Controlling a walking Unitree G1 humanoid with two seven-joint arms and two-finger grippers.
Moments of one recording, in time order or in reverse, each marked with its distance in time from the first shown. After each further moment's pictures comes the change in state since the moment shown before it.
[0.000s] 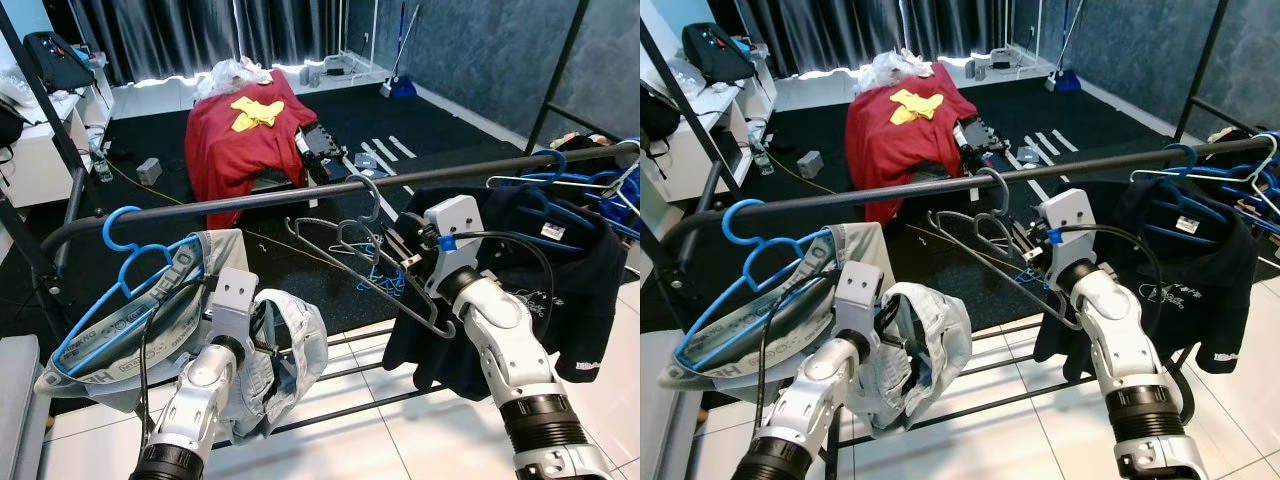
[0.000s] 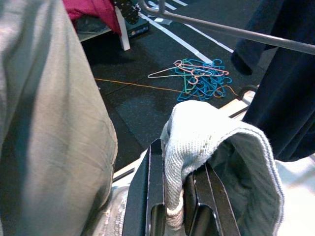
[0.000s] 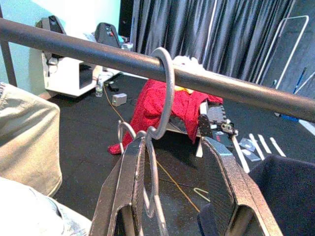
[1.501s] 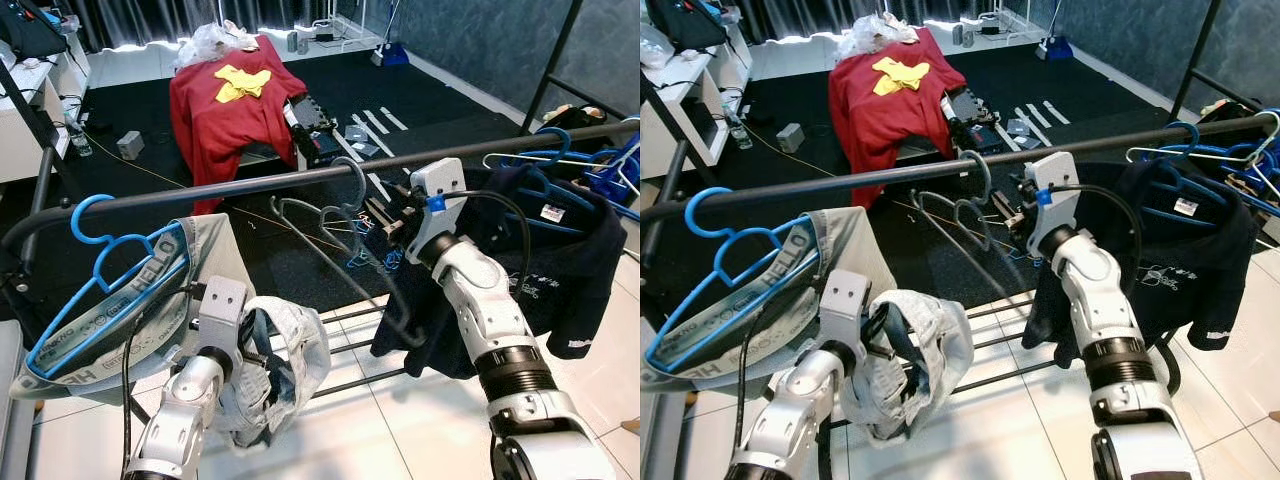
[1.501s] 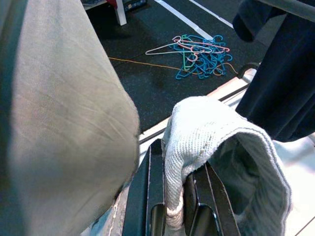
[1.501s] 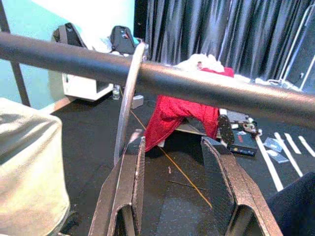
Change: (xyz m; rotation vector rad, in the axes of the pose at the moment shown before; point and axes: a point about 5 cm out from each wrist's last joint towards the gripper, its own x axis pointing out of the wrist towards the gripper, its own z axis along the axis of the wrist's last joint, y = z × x) left arm -0.020 0.008 0.002 0.025 0.013 0.012; right arm 0.037 0.003 0.022 0.047 -0.094 0.059
